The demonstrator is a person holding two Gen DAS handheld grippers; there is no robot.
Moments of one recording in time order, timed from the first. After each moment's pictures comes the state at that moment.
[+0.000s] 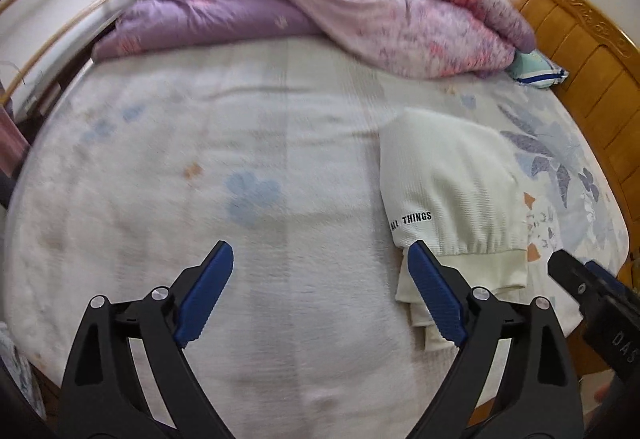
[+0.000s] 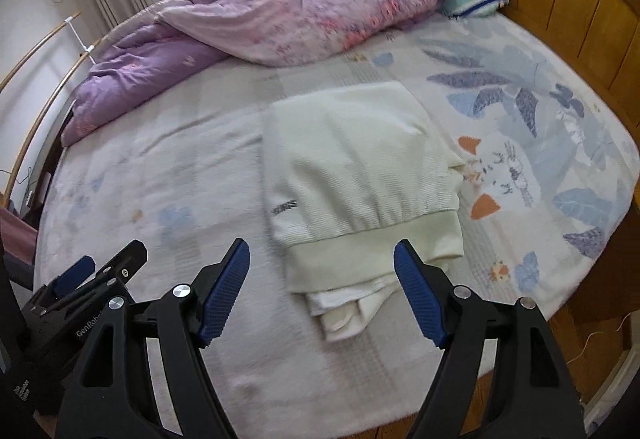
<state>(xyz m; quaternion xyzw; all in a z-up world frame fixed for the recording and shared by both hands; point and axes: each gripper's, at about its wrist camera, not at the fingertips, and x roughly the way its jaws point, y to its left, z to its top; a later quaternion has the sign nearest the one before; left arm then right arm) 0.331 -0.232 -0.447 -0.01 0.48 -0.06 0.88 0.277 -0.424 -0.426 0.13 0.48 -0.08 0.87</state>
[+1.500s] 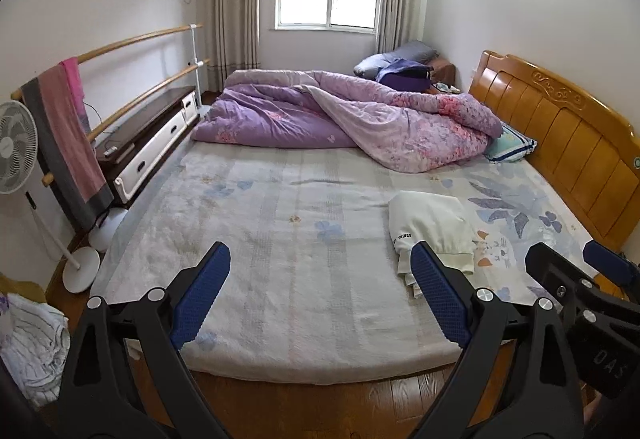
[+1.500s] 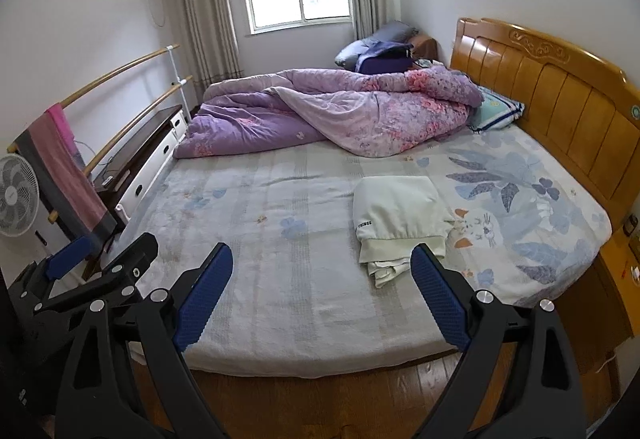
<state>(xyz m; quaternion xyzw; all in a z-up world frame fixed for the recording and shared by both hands) 0.006 -0.142 -0.185 0.00 0.31 -0.01 0.95 0.002 -0.317 -0.197 0.06 0.33 0.01 0.94</state>
